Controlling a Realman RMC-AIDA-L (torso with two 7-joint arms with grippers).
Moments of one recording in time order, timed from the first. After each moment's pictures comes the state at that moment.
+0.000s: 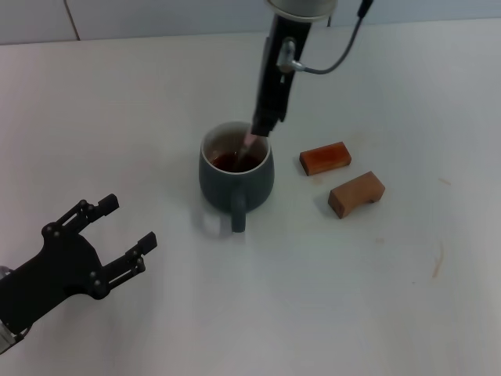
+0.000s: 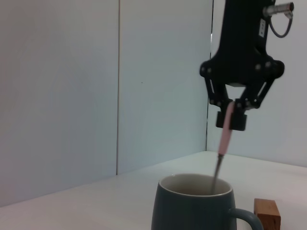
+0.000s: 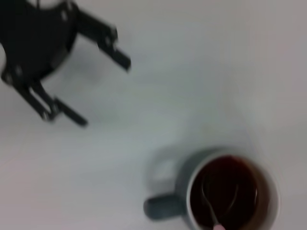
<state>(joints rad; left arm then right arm) -0.37 -2.06 -0.51 0.17 2.77 1.64 -0.50 1.50 2.08 -1.13 -0.64 -2.77 -1.68 2.26</state>
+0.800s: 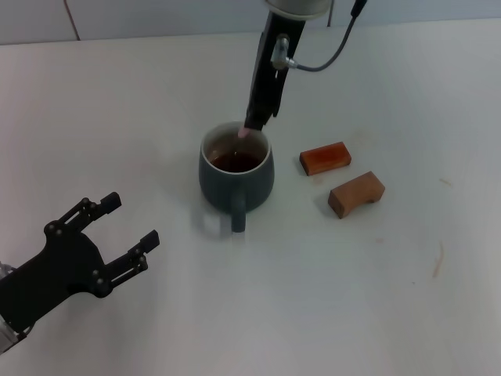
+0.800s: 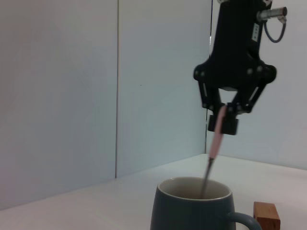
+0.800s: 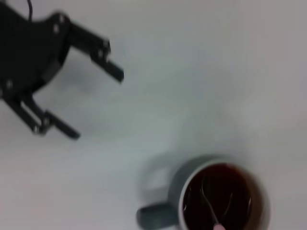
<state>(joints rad) -0.37 -2.06 -0.51 0.16 2.77 1.64 -0.49 1.49 2.08 -1.13 -0.64 -2.76 -1.64 2.27</state>
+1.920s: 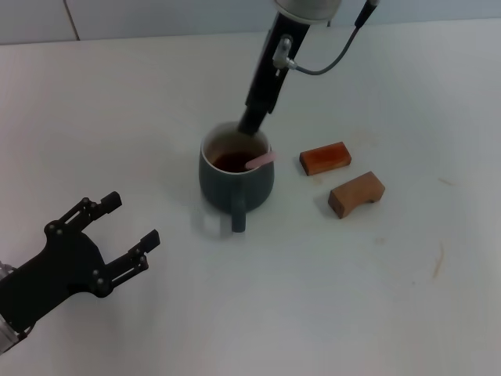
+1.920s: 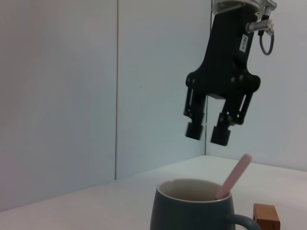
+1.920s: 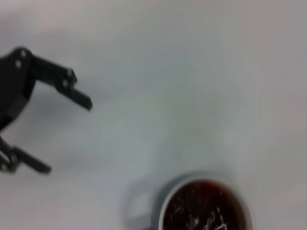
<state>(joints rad) -0.37 -2.06 -0.51 0.16 2.77 1.64 -0.49 1.40 2.09 -1.14 -0.71 -2.73 -1.60 2.34</state>
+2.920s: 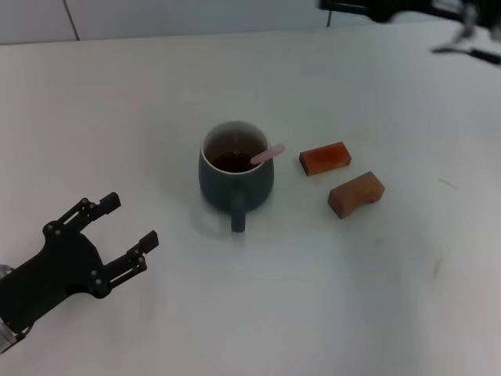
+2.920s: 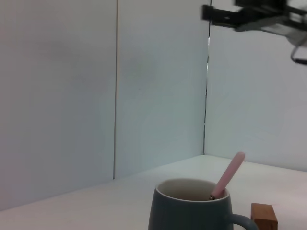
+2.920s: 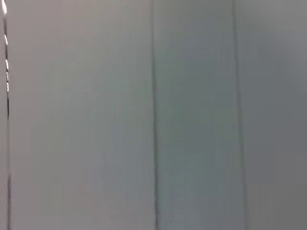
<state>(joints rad) -0.37 -2.06 -0.51 0.16 2.77 1.64 -0.50 0.53 2.08 -0.89 -0.93 -1.47 -1.50 1.46</state>
